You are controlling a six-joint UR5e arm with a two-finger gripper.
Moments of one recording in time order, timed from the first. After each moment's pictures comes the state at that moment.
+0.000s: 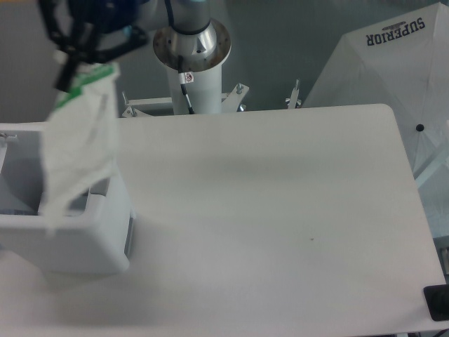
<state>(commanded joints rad) 2.23 -1.52 -1.47 -0.81 0.86 0.03</state>
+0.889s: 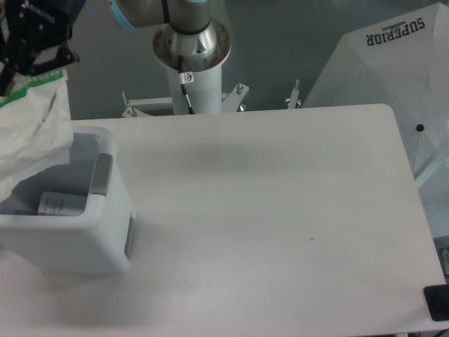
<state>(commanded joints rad) 2.20 -1.46 -1.70 -0.81 0.87 0.19</state>
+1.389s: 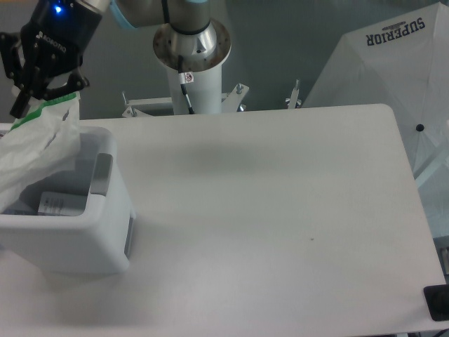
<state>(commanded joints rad) 2.19 -1.51 -1.70 -0.81 0.87 0.19</state>
